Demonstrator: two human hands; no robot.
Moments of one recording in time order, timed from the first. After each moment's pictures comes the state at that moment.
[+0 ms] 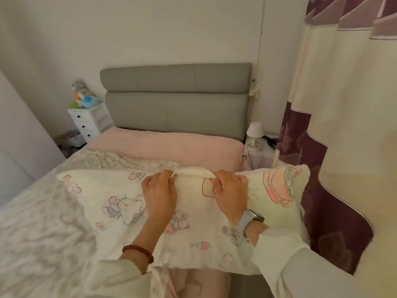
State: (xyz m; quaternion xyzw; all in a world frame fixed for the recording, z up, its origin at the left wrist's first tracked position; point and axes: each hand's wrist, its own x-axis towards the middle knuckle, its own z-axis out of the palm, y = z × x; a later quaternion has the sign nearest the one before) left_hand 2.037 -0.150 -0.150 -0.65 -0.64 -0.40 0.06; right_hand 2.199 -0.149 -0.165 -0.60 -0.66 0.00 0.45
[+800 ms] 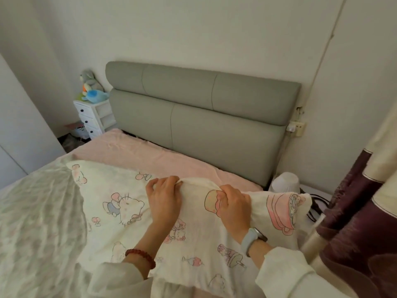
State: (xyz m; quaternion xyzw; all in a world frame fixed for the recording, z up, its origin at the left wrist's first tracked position) left_hand 2.122 0.295 -0.185 -0.60 -0.68 -0.40 0.13; right_hand 2.286 0.308 -0.196 -0.57 -0.70 0.10 0.42
